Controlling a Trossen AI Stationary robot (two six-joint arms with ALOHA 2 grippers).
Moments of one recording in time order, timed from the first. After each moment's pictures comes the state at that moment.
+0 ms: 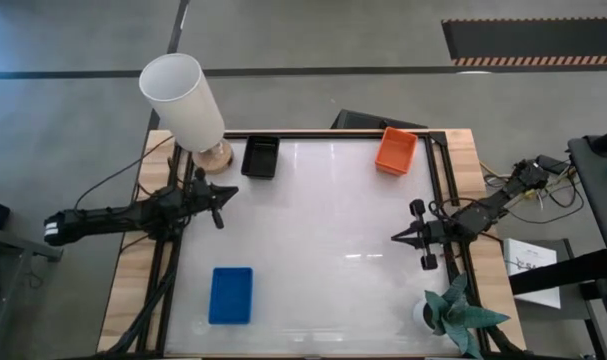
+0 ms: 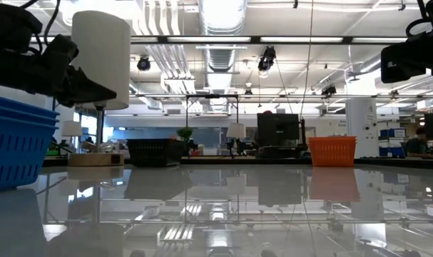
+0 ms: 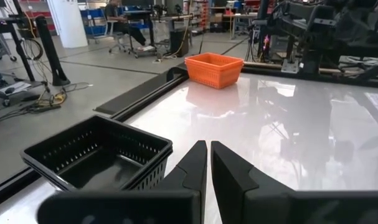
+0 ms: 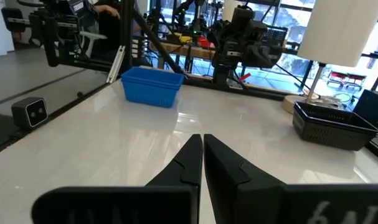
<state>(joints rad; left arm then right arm) 0.18 0.24 0.00 0.07 -0.28 -0.02 0.59 0.17 0.01 0.08 0.44 -0.11</state>
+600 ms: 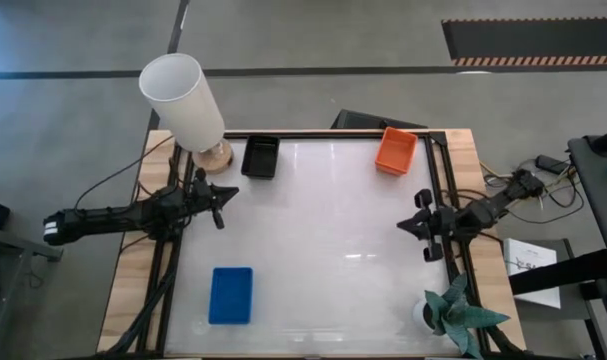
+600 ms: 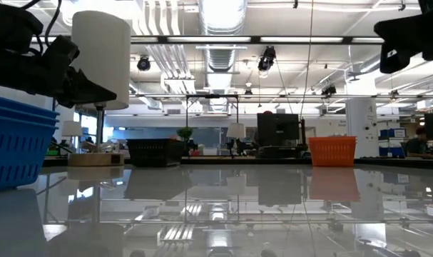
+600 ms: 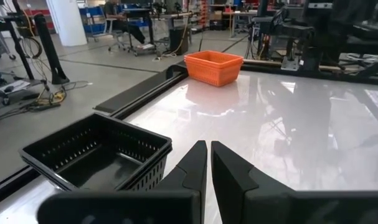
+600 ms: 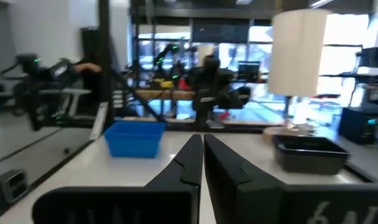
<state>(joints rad) 0.18 0.25 0.00 0.07 -0.27 -0.02 0.53 0.00 0.01 0.15 0.44 -0.10</state>
